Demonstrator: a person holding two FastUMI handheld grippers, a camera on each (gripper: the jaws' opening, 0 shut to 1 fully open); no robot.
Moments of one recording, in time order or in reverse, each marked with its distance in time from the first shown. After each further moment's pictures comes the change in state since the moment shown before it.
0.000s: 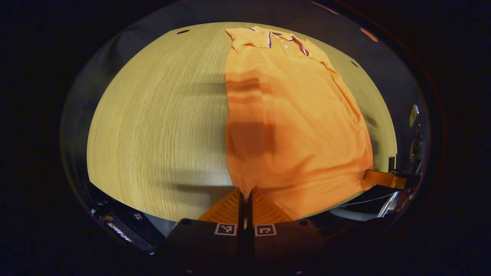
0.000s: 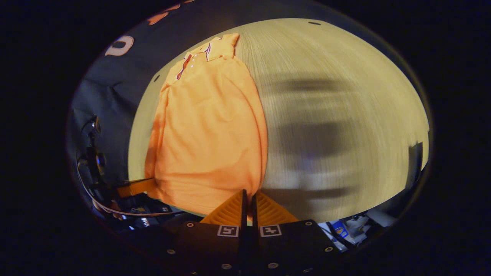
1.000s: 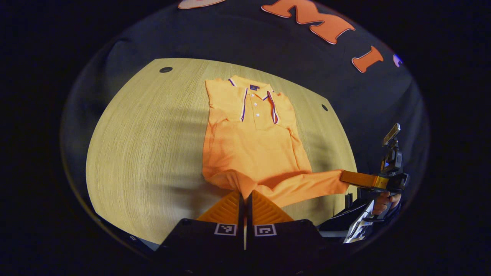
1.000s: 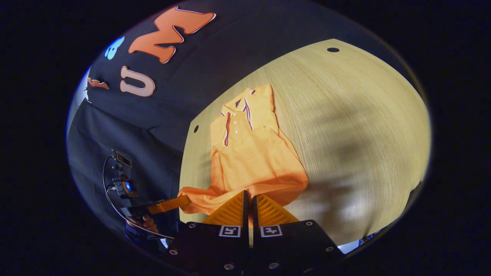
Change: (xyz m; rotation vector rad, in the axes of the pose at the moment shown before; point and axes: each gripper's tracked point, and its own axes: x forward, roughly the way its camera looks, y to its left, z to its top) left arm -0.085 -0.030 0.173 -0.006 -0.267 -0.212; right arm -0.067 0.070 0.161 0.067 -0.283 0.207
